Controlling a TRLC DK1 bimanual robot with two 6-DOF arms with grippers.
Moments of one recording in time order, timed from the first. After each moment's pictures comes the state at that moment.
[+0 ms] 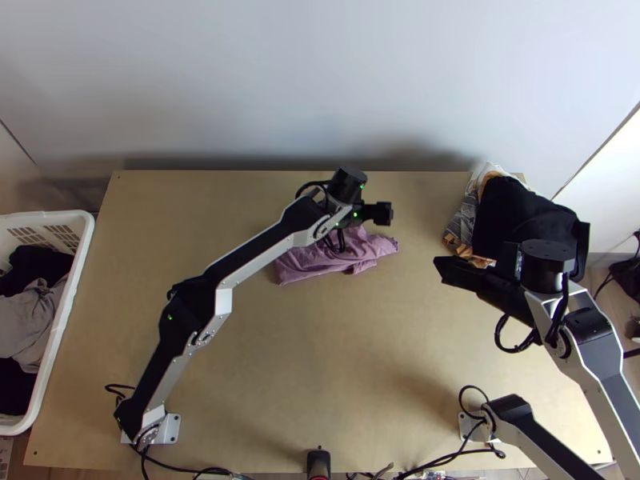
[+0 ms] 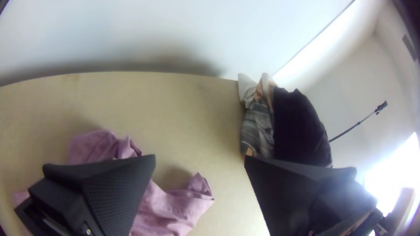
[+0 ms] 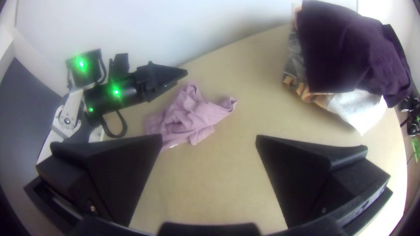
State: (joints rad) left arm -0.75 2.31 2.23 -0.49 0.05 -0.61; right arm 0.28 0.87 0.95 -0.71 -0.16 0.58
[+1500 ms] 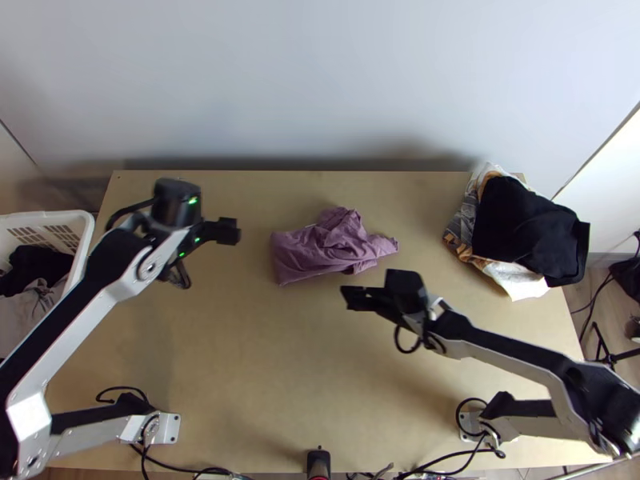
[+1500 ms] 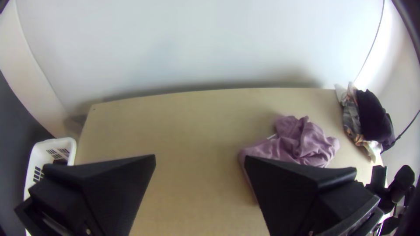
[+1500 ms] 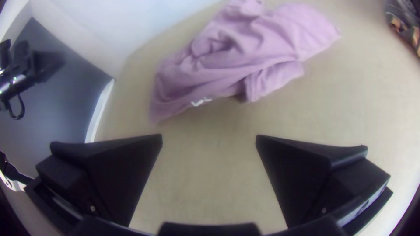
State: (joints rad) left arm -0.42 1.32 1.33 -0.72 -0.30 -0.25; right arm 0.76 1.44 0.61 0.26 -0.02 0.77
